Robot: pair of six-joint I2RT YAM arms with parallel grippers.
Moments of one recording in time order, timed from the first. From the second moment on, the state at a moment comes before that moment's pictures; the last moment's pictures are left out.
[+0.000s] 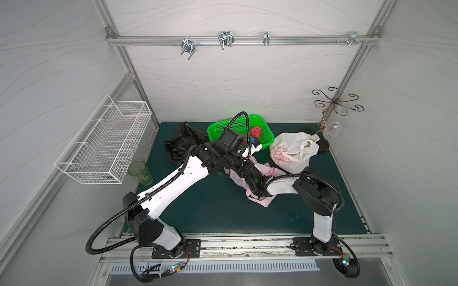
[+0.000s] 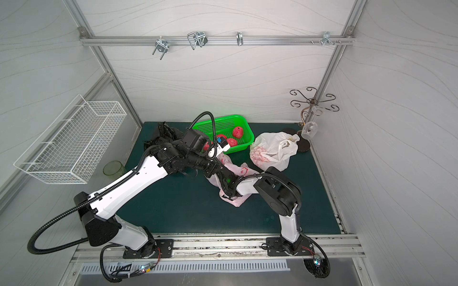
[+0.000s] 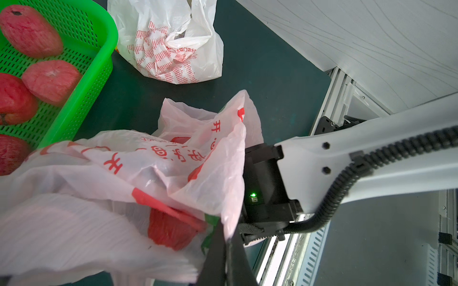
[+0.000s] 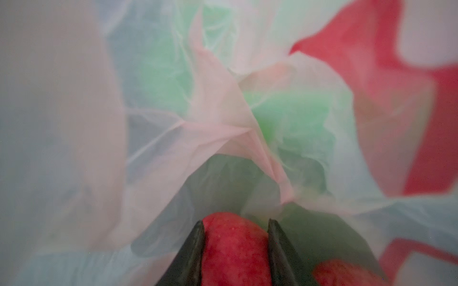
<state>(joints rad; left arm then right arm) -0.78 1.50 1.56 -0.91 0.36 -0.01 0.93 1.89 0.91 0.48 0.26 0.31</state>
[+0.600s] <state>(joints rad) -0.76 1.59 1.61 -0.97 0.18 -0.02 1.22 1.46 0.67 0.22 0.47 0.19</state>
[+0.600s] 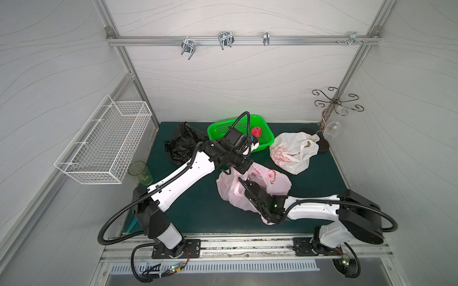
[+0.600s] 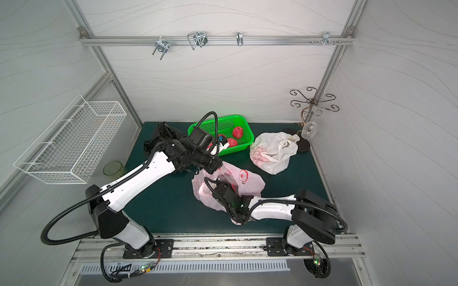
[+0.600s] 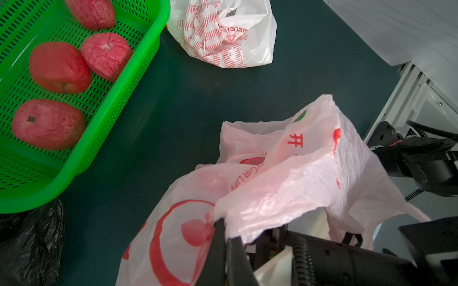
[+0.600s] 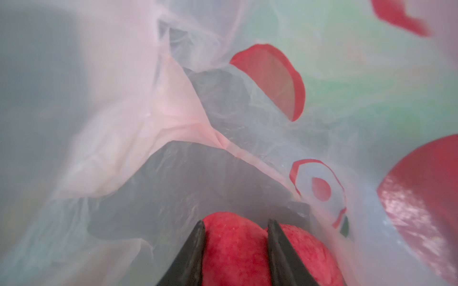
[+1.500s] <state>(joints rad) -0.76 1.58 1.61 -0.97 0.17 -0.02 0.90 0.85 0.75 -0.39 0.45 0.39</state>
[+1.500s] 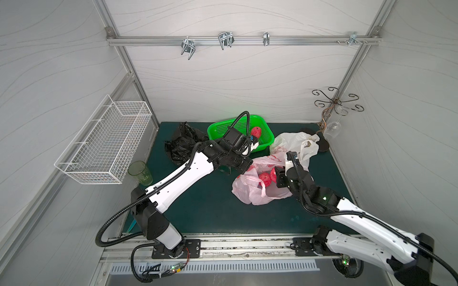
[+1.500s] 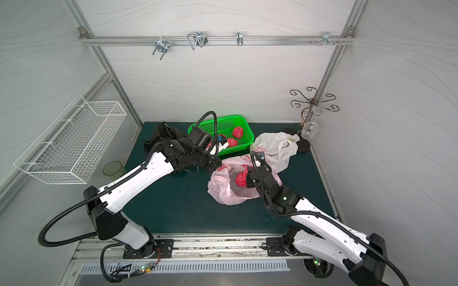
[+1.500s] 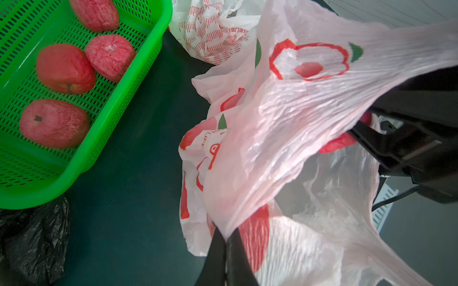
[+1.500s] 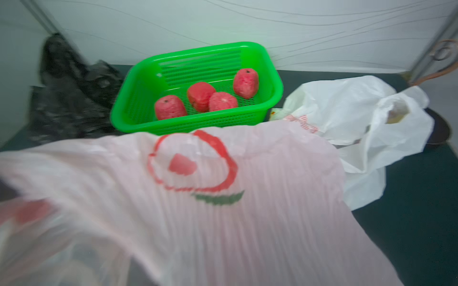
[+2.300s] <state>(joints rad) -0.76 1.58 1.61 -0.97 0.14 -0.02 0.89 0.81 1.15 -0.57 0.20 0.38</state>
